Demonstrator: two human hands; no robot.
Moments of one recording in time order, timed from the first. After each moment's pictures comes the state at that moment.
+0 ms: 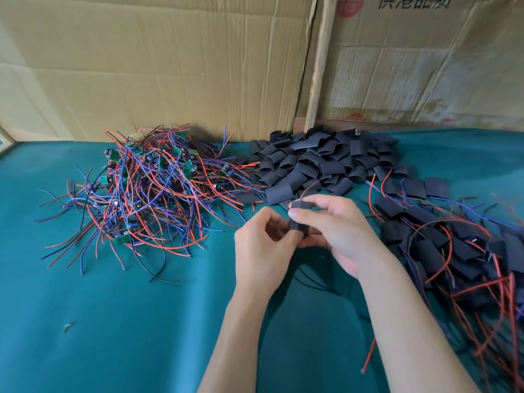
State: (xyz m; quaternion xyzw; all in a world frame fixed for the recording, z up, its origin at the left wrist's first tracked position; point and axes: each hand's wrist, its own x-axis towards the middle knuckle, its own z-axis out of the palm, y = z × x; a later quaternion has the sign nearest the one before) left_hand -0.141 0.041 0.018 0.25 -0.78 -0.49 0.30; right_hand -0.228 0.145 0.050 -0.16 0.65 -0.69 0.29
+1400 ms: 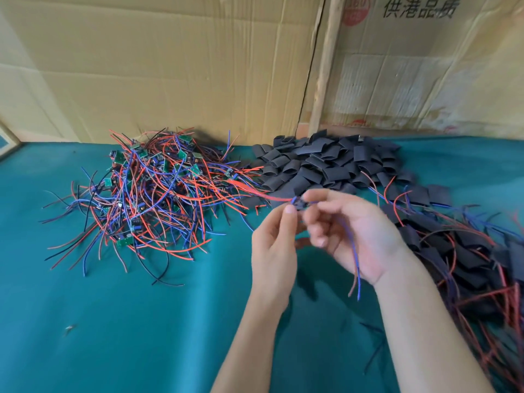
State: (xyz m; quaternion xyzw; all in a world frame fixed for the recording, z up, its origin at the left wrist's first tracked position) left_hand -0.148 0.061 0.024 0.15 -0.58 -0.74 0.31; right_hand -0.235 0.155 0.060 -0.18 0.45 -0.77 0.41
